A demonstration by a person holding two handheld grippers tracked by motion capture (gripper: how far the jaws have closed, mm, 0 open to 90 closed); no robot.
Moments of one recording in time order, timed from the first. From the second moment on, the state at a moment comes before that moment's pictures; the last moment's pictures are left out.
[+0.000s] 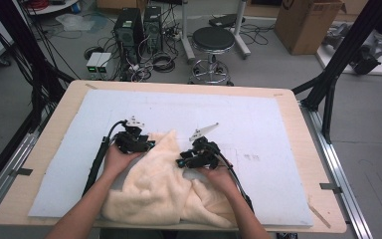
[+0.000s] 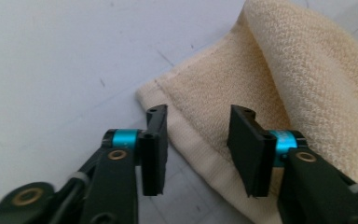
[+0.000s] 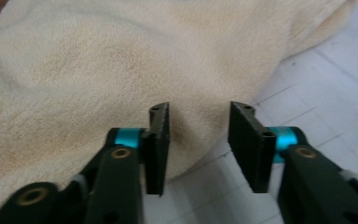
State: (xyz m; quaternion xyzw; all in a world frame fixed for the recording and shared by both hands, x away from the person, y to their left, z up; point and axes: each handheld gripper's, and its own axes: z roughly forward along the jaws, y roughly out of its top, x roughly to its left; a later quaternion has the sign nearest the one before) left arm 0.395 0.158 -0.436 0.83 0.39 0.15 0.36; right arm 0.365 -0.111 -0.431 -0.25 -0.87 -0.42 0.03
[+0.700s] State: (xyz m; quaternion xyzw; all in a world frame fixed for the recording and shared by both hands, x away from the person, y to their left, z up) left arm 0.377 0.184 -0.382 0.79 0.38 0.21 0.43; right arm 0.348 -0.158 -0.383 -0.24 -0.86 -0.44 -0.07
